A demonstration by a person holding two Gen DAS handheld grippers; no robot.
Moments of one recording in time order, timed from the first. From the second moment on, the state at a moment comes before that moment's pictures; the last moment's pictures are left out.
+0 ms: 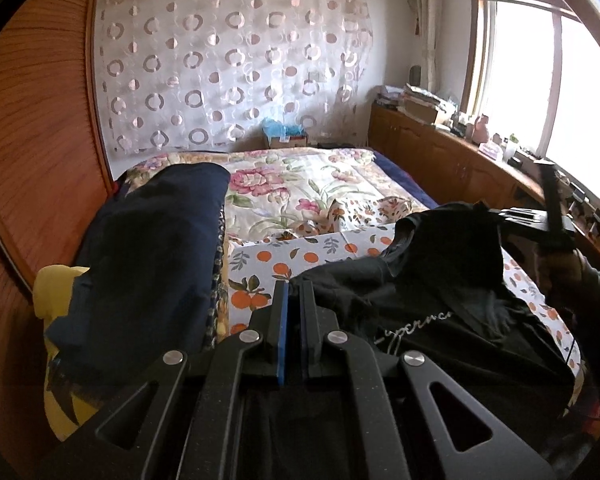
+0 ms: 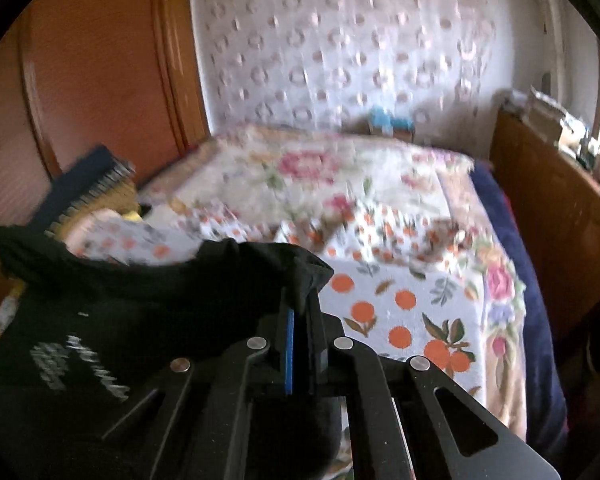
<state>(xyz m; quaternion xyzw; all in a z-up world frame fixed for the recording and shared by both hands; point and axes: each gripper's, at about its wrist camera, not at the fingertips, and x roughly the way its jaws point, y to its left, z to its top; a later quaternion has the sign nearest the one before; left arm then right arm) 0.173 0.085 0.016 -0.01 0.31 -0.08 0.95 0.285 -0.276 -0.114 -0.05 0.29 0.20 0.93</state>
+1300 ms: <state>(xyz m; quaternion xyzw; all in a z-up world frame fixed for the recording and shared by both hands) -0.035 0.107 0.000 -0.05 0.25 -0.07 0.96 -0.003 -0.321 -0.099 -0.07 0.24 0.17 0.95</state>
